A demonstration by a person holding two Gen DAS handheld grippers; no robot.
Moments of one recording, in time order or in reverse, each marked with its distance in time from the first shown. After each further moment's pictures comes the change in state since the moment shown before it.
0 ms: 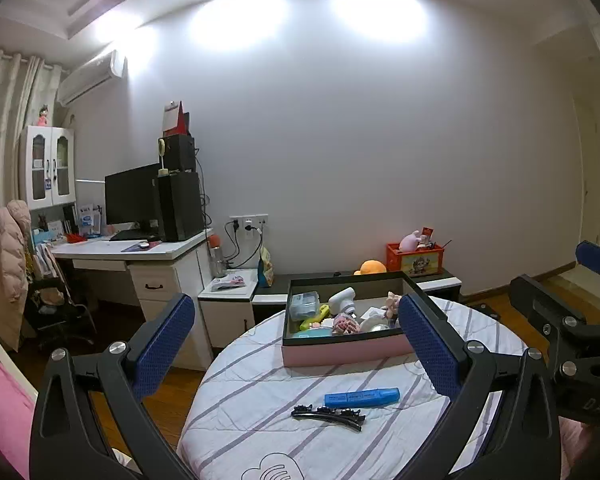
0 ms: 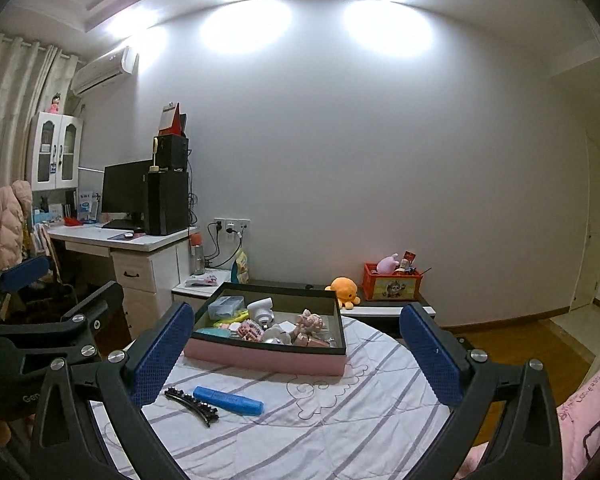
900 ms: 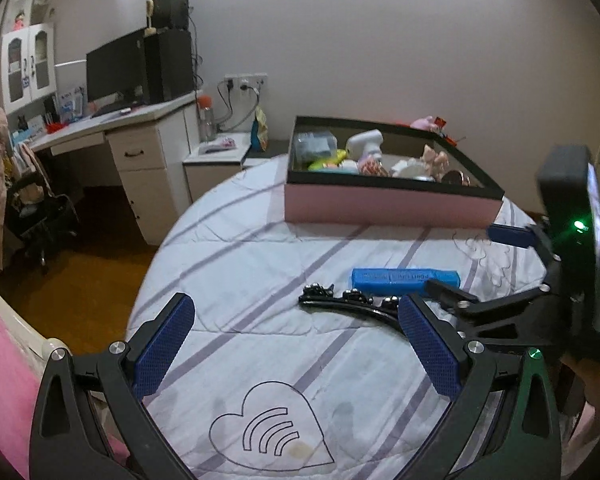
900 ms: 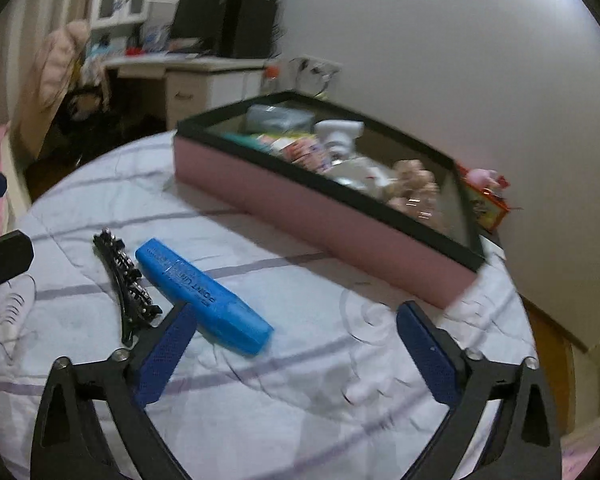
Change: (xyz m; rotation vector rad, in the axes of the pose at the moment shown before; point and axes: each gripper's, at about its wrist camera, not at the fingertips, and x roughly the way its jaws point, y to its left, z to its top) left arm 0.120 0.019 -0.115 -0.087 0.486 -0.036; right arm 0.202 0.039 -0.124 -0.332 0.536 0.279
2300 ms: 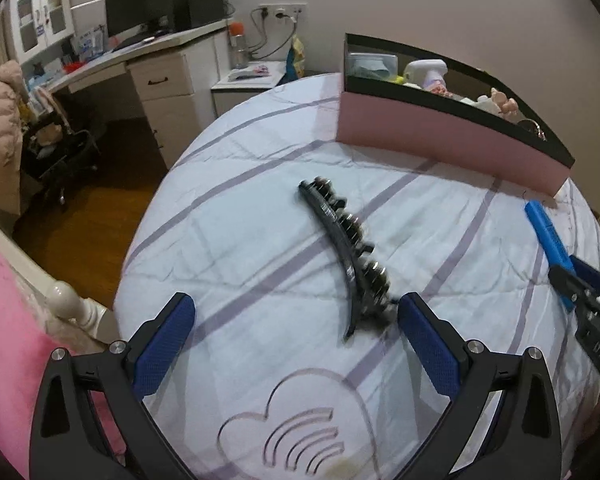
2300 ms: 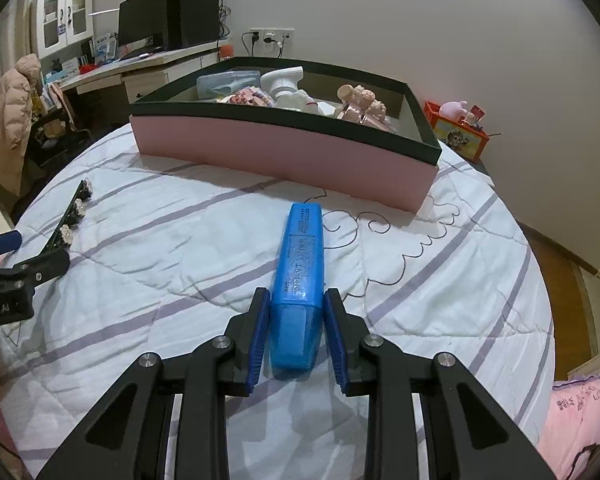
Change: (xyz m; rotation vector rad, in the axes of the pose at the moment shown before) left arm 0.055 0.020 -0.008 -0.081 0.251 0.092; right arm -0.020 -0.029 -0.040 0.231 0.110 -0.032
